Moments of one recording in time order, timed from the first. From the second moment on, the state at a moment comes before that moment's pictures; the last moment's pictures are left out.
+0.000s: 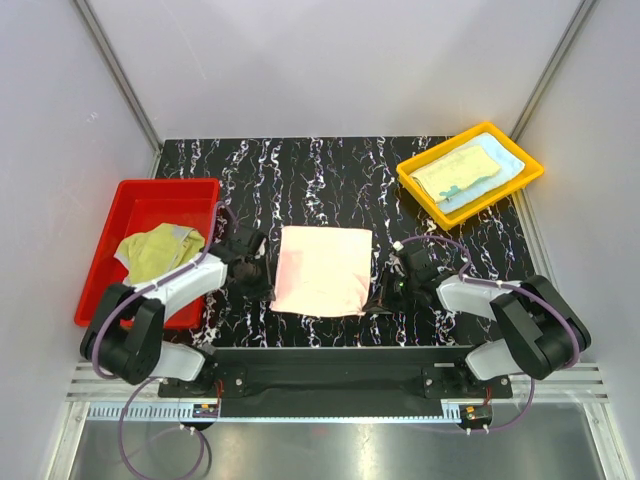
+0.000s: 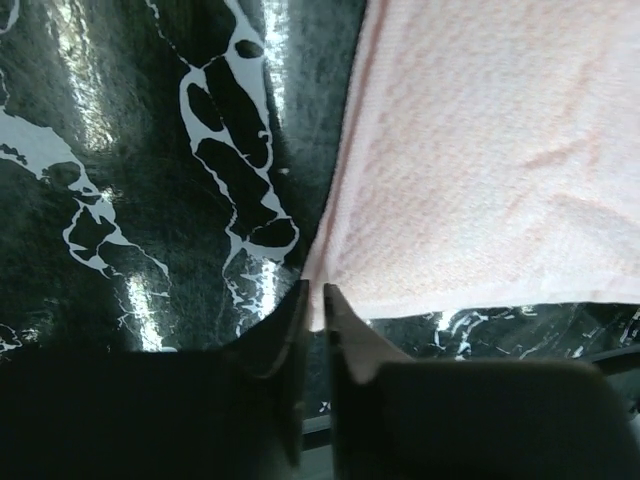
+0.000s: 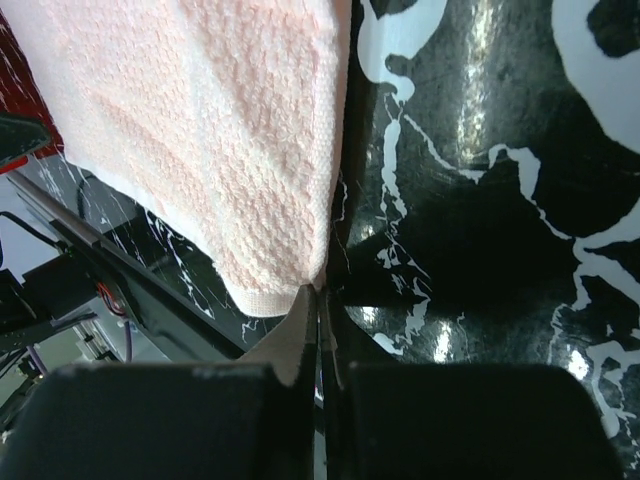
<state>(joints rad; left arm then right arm) -0.44 1.40 0.71 -0.56 0.15 -0.62 0.52 1.42 0.46 0.00 -0.45 0.81</state>
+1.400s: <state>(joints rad) -0.52 1.36 0.69 -0.59 0.09 -0.63 0.52 1.39 0.45 0.00 -0.40 0.81</state>
